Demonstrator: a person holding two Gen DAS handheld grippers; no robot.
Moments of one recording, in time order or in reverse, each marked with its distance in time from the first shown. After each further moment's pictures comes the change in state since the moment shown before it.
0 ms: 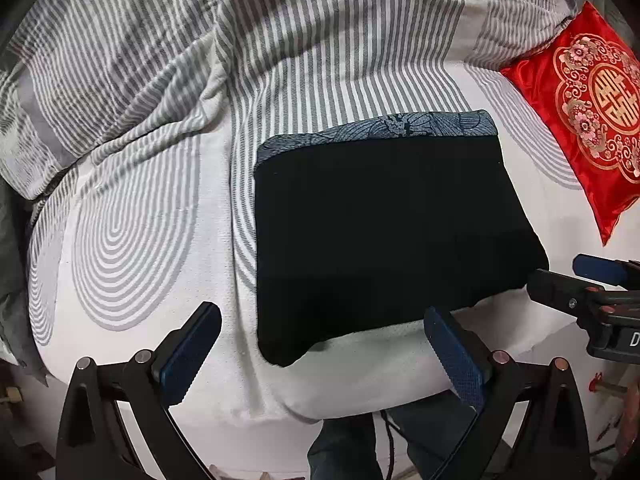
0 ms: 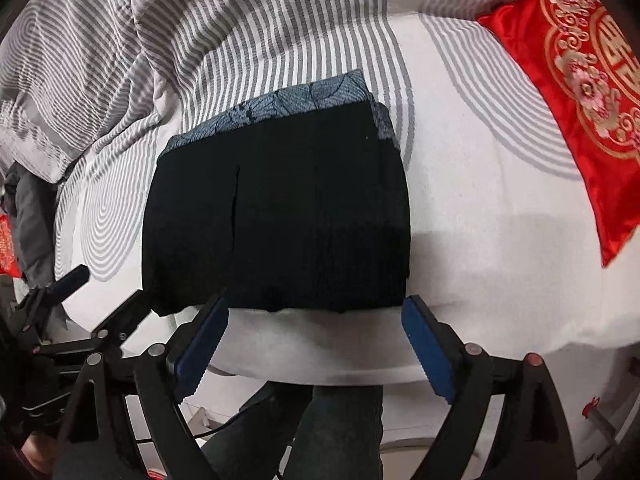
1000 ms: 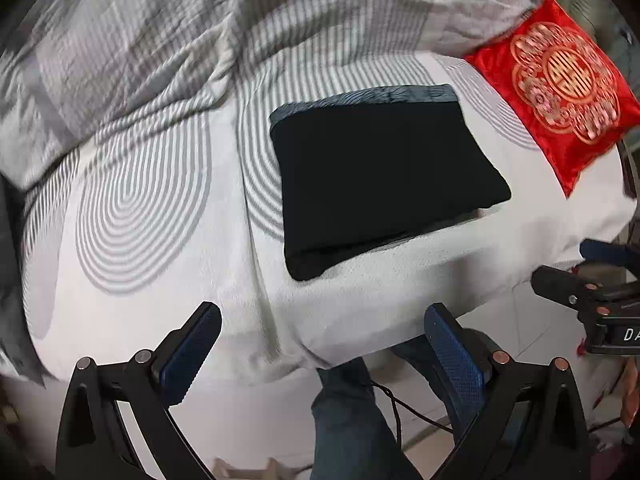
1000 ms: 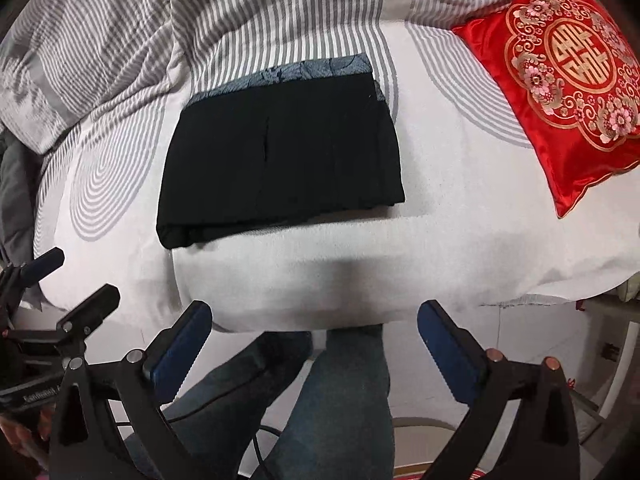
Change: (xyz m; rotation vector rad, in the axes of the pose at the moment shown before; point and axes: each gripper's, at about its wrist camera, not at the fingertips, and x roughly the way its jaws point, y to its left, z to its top) left arm -0.047 0.042 -0.058 0.027 0.029 -0.111; right arm -0.045 0.045 -0.074 -0.026 0.003 -0.129
